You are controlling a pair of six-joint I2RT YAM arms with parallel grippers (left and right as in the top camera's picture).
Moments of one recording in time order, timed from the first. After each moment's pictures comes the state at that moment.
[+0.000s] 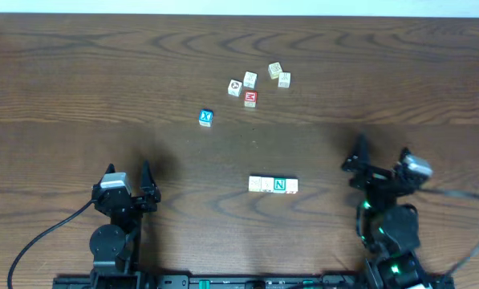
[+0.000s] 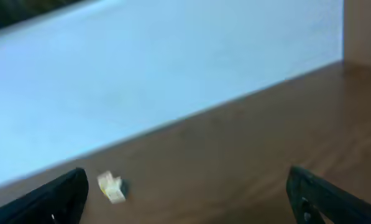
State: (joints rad) left arm -0.02 0.01 0.02 -0.11 -0.08 -0.12; right arm 0.32 0.49 0.13 0.37 0.49 0.34
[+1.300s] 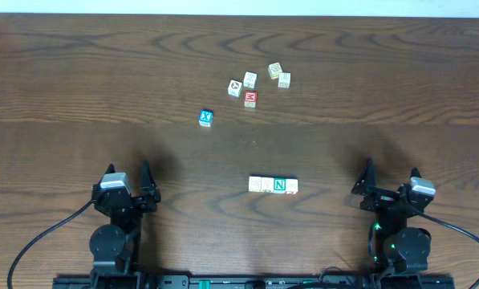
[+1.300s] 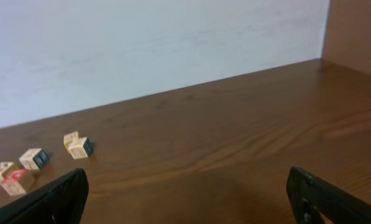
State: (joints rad) left arm -0.02 0.01 0.02 -0.11 -0.08 -0.12; right arm 0.06 0.01 0.01 -0.06 0.21 0.19
